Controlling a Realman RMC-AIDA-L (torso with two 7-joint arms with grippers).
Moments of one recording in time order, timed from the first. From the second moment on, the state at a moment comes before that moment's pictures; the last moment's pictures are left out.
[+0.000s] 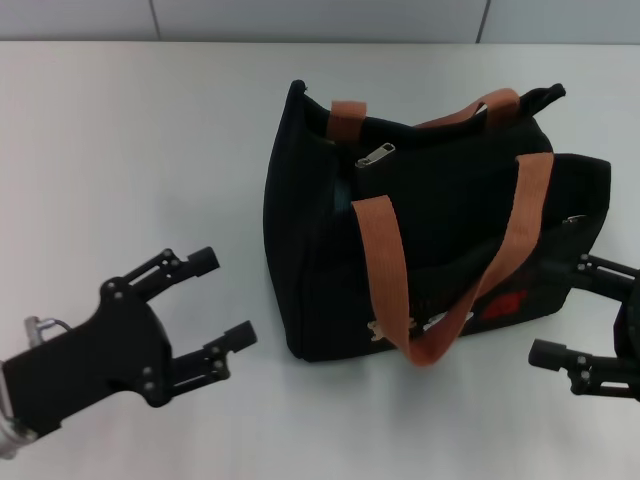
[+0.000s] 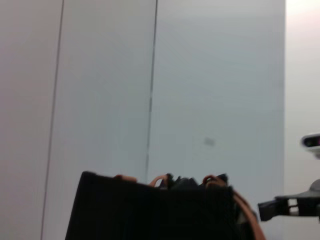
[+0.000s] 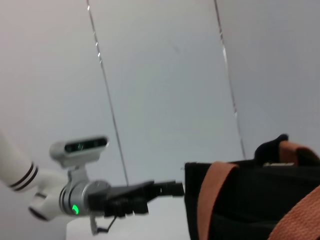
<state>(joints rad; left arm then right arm) -0.22 -2.07 0.77 0.35 1.65 1.84 -0.74 0.36 2.08 -0.35 -0.61 -2.15 -2.02 1.05</state>
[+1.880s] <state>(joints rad) -0.42 -2.08 0.49 -0.21 1.65 1.60 -0.10 0.35 2.08 -0.29 -0.59 -2.12 -2.01 1.03</state>
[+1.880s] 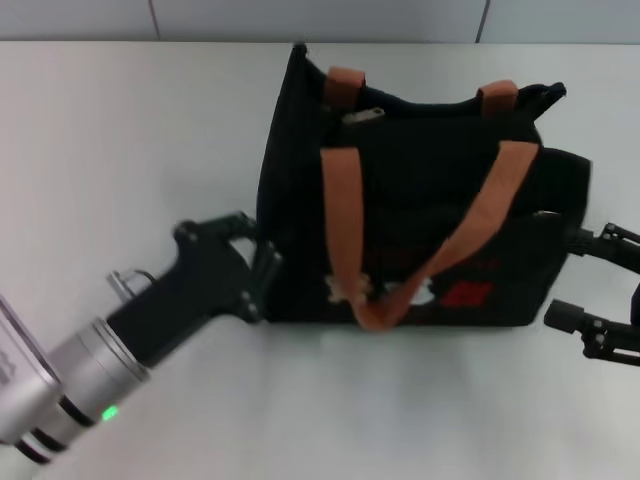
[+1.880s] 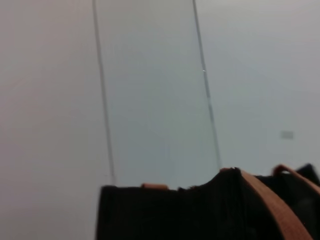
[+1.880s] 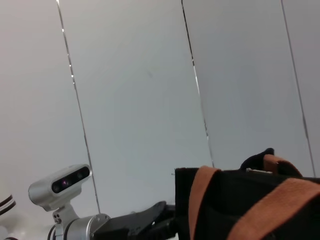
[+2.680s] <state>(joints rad) -0.45 -2.08 0.42 0.31 1.66 1.90 -0.35 0.33 2.08 -0.24 -0.59 -2.10 -2.02 1.05</state>
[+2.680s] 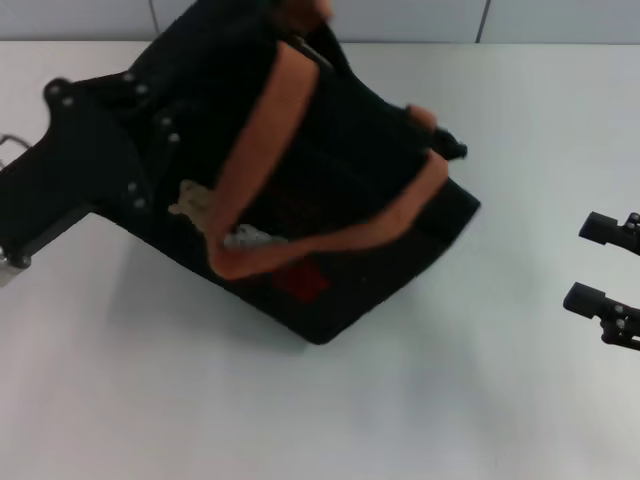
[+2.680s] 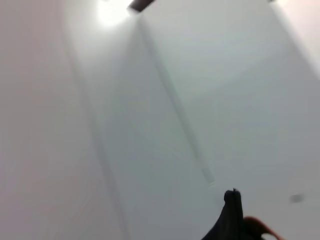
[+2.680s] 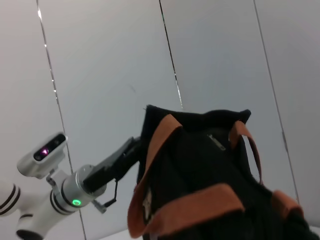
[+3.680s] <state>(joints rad) -0.55 -2.08 0.72 0.40 1.63 1.93 -0.23 0.44 2.08 -0.39 -0.56 -2.27 -1.79 1.27</state>
